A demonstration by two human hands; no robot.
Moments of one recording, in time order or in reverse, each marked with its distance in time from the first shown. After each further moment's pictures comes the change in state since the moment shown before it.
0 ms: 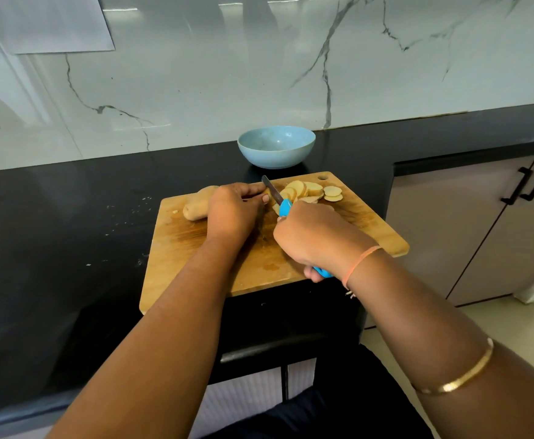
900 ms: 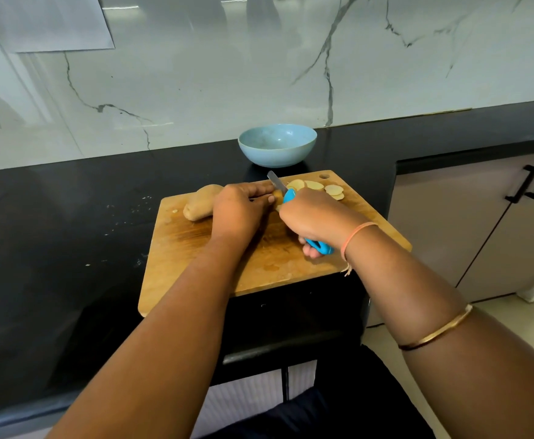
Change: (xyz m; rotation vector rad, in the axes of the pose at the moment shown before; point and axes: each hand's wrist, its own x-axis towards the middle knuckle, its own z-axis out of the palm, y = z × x) left_hand -0.001 0.000 0.005 0.040 -0.055 0.099; right_hand 0.026 0.005 -0.010 0.302 -0.048 0.012
